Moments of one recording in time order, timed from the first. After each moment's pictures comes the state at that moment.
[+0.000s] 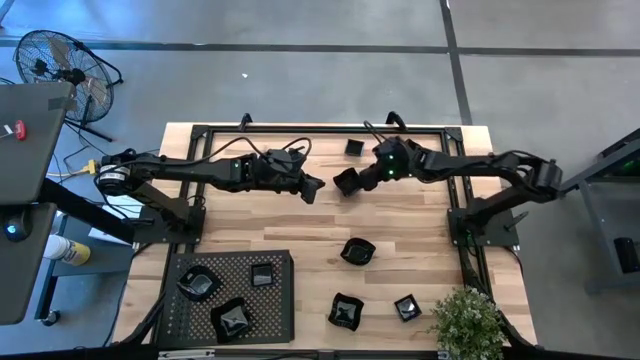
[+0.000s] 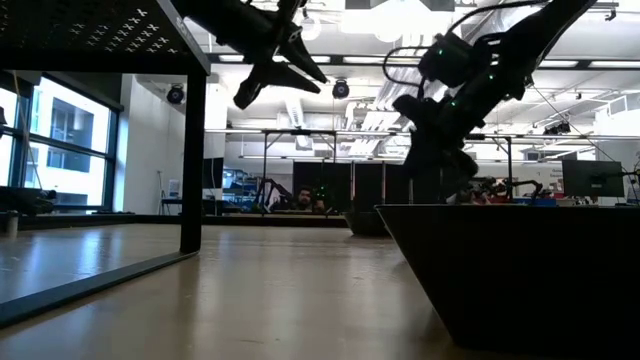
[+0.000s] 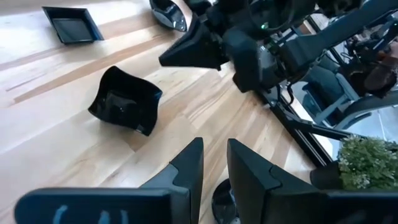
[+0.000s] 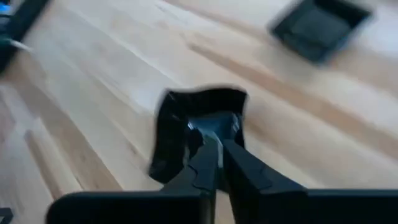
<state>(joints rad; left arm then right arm) 0.12 1.41 1.03 -0.08 -0.09 -0.79 -0.46 1.41 0.70 -0.05 -0.06 0.59</state>
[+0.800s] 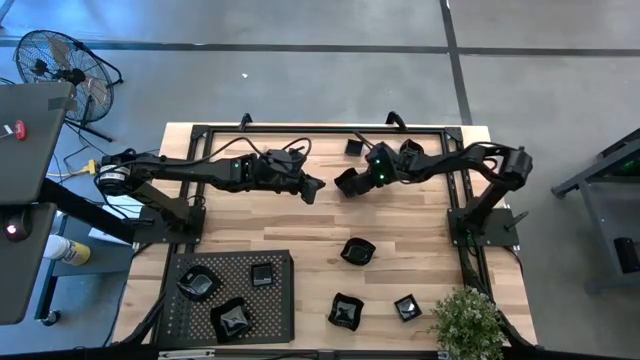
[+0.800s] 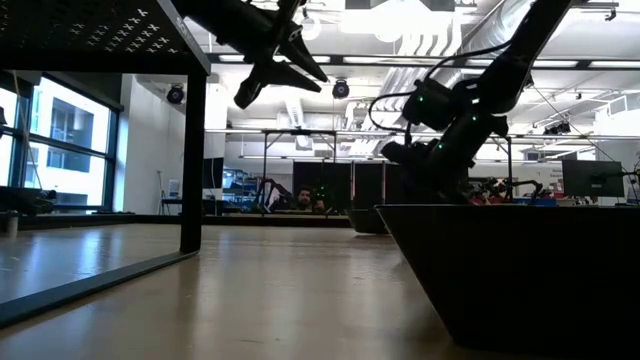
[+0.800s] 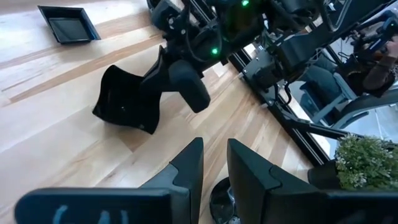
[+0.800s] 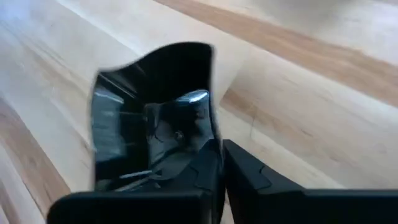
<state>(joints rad) 0.12 1.41 1.03 -0.07 -0.09 -0.79 -0.49 1.66 0.69 0.09 -0.13 0.65</state>
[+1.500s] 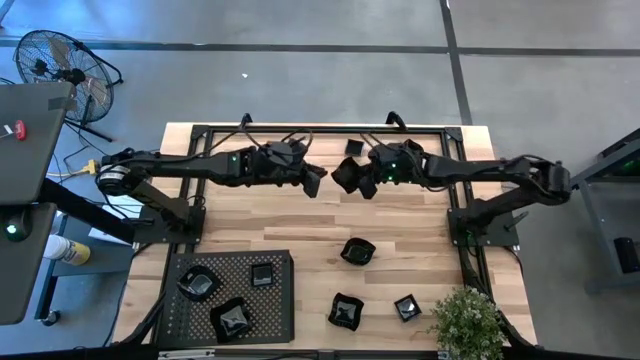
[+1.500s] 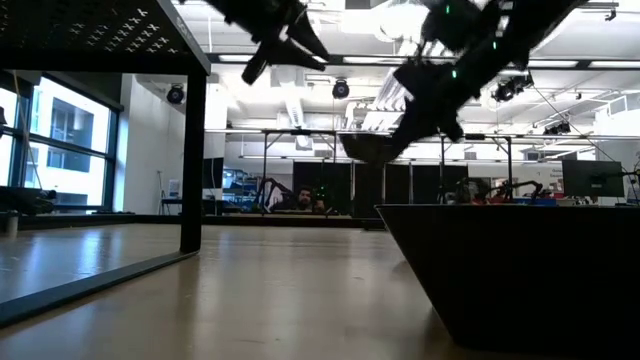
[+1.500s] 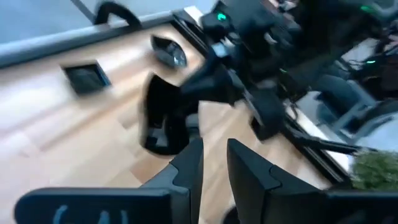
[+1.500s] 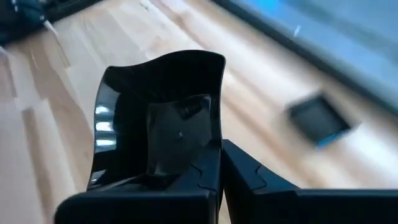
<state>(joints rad) 0.12 1.42 1.16 -0.17 -0.19 -0.67 -0.30 1.32 0.76 -0.07 0.15 0.32</state>
